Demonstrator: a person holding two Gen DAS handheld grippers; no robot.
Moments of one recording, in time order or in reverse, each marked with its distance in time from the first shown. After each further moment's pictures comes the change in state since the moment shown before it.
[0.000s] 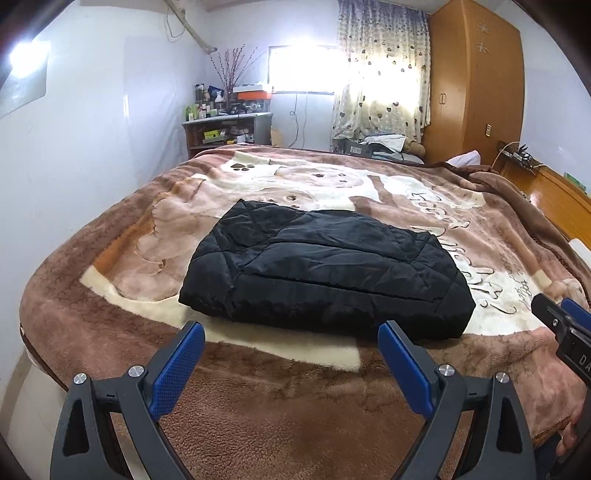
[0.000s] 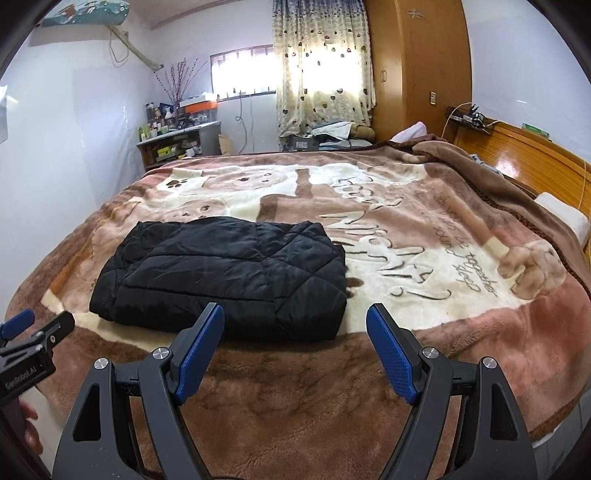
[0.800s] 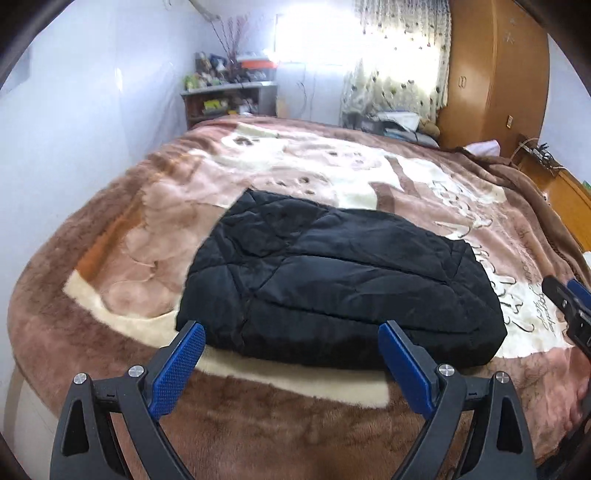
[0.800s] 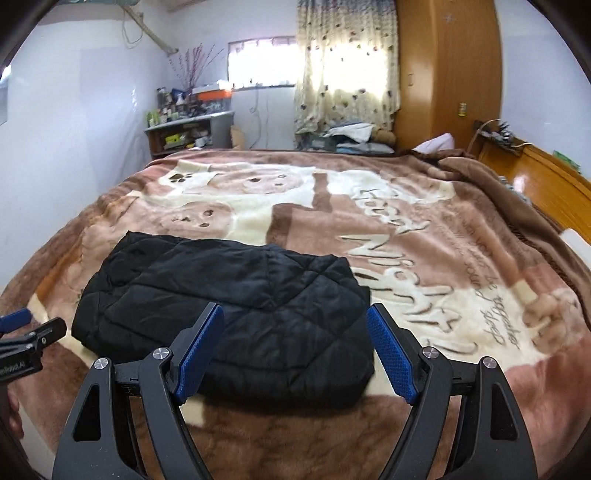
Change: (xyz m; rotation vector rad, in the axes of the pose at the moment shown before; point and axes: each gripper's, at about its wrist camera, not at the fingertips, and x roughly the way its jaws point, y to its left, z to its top) left arm 0.080 0.034 0.058 -0.032 0.107 0.009; right arm 0.077 0.030 0.065 -0.083 0.015 0.004
